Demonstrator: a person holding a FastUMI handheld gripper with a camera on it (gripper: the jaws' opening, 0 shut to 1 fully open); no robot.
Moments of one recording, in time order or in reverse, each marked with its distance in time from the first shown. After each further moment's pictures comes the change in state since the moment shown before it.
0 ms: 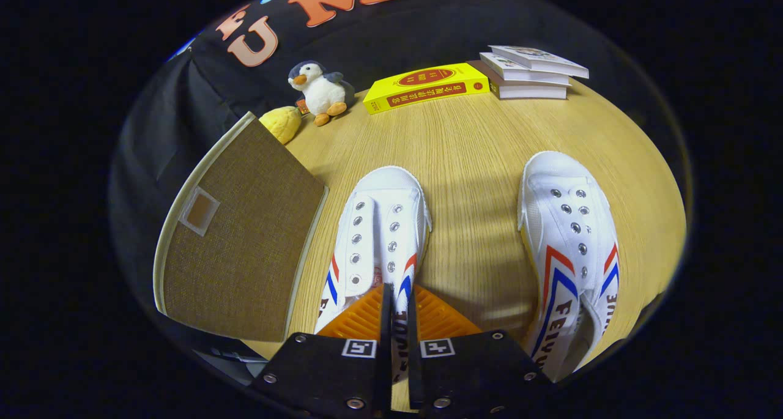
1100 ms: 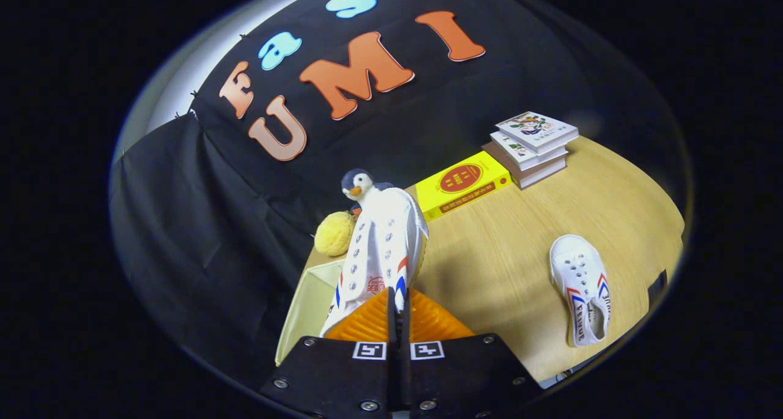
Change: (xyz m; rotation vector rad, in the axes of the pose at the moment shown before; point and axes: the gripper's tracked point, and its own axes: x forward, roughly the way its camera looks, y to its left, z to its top) arm -0.125 0.137 0.136 0.230 -0.376 0.134
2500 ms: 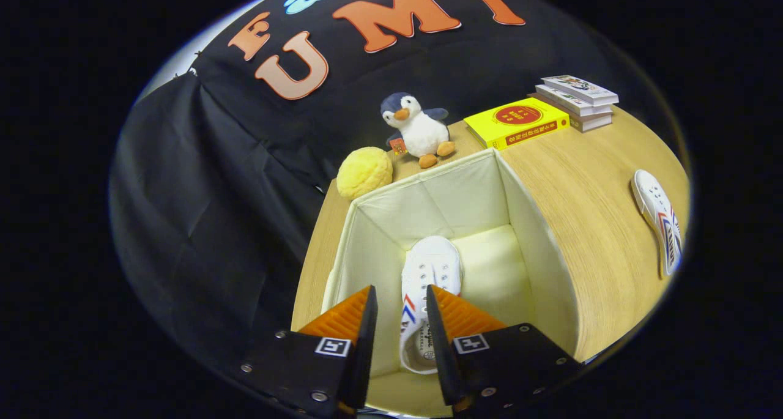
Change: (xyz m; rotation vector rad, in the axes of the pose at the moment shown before) arm 0.084 0.121 -0.125 -0.049 0.184 -0.067
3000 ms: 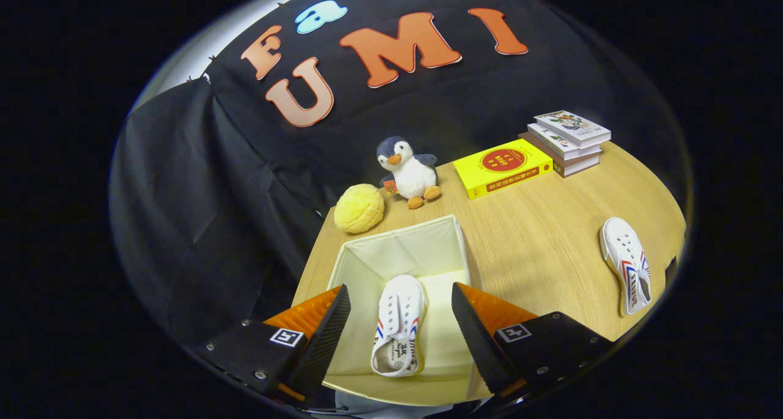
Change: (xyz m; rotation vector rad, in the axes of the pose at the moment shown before) arm -0.058 -0.051 0.064 -0.036 -0.138 -0.005
